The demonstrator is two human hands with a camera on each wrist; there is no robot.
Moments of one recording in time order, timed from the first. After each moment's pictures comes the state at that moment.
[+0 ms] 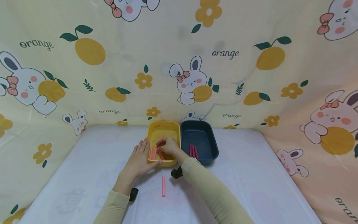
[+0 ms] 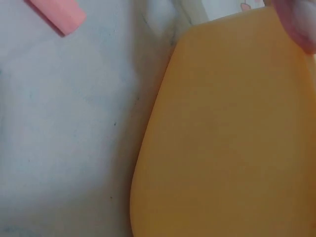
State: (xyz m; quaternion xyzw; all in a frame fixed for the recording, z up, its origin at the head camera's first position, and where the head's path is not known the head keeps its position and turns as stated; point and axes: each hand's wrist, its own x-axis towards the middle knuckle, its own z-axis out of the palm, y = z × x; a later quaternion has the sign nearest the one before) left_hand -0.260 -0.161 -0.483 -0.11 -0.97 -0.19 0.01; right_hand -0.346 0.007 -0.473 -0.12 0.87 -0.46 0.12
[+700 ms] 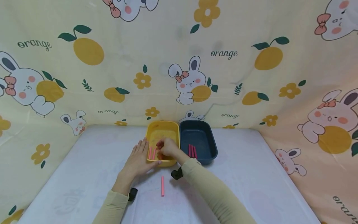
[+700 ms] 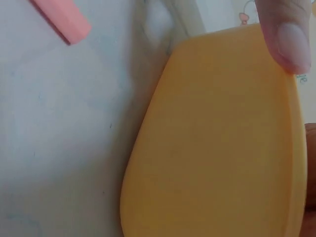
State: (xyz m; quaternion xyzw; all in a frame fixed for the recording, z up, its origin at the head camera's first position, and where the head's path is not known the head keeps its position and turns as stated) left_hand -0.260 -0.161 -0.483 -0.12 -0.97 -0.20 0.01; right_hand -0.333 0.009 -0.461 -0.13 0.89 -0.42 0.14
